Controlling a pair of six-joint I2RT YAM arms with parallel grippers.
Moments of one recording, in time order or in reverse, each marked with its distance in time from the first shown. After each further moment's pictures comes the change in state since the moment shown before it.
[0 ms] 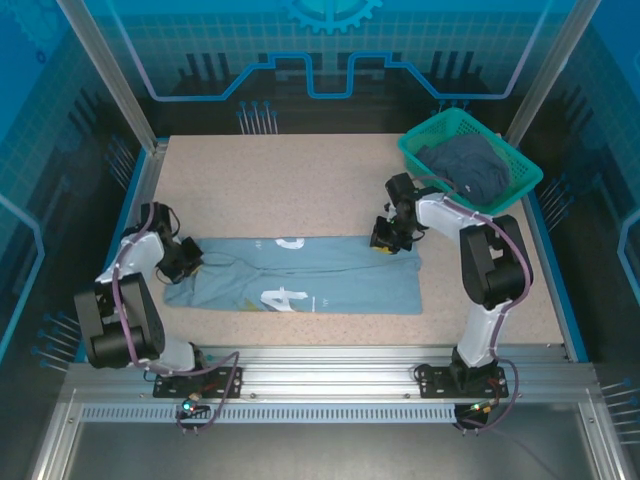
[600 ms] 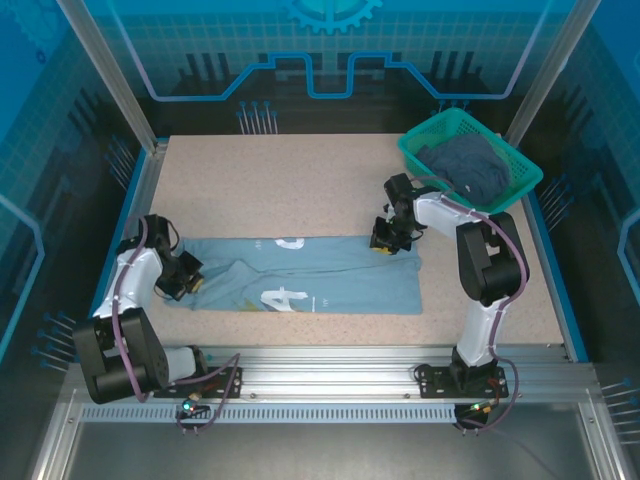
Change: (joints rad) left arm 0.000 -0.167 -0.063 -0.175 0.007 -0.171; right arm 0.000 0.030 0.017 -0.011 0.008 -0.011
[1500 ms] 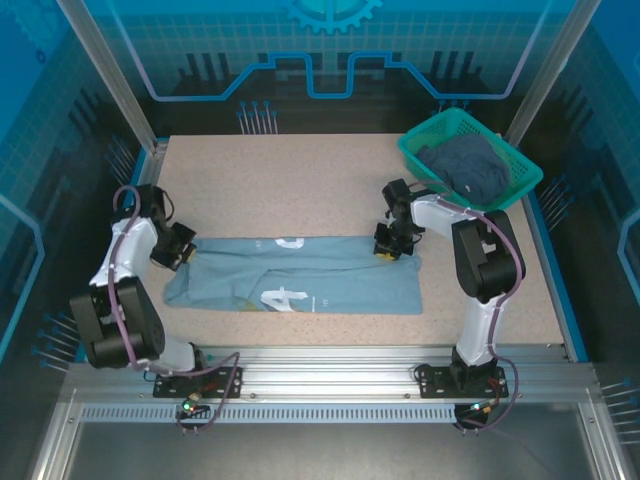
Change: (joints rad) left arm -0.011 0.206 0.274 0.001 -0.047 -0.124; right arm 0.005 0.034 -0.019 -0.014 0.078 0.003
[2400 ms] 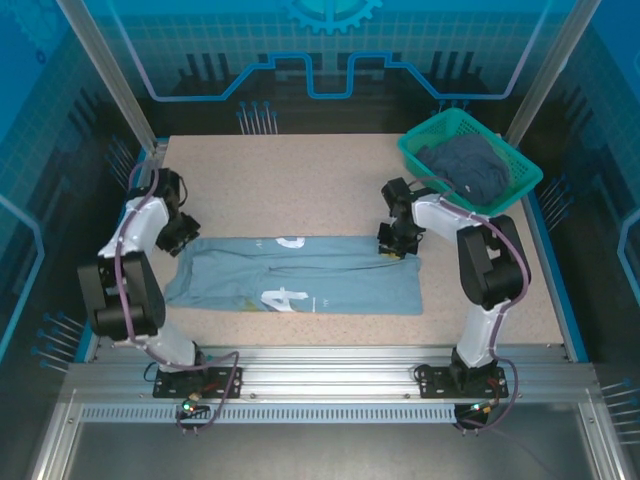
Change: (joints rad) left arm -0.121 0.114 0.148 -0.047 -0.265 0.081; right arm 0.020 -0.079 -0.001 -0.068 0.117 0.016
